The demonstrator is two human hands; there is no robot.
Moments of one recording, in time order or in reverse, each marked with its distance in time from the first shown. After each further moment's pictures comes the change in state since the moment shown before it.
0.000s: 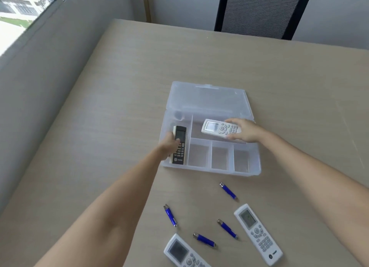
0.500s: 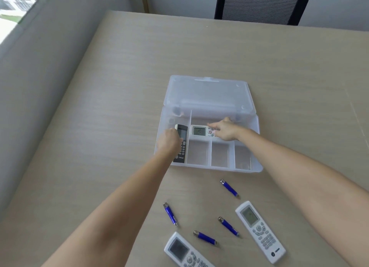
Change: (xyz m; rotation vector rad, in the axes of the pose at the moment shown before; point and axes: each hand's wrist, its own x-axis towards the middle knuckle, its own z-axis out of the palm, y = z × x) left_hand -0.012 0.018 0.018 0.644 0.295 0.072; right_hand 0.037 -0.025 0.042 -0.174 -0.168 0.105
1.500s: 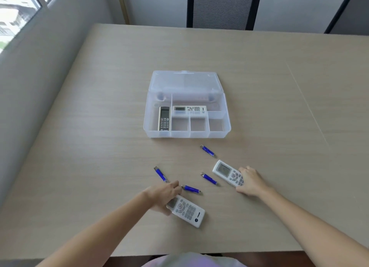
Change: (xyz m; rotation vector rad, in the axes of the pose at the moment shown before) left_hand -0.195 -0.084 0.058 0.593 -0.481 0.891; right_hand -0.205 0.108 0.173 0.014 0.212 0.198
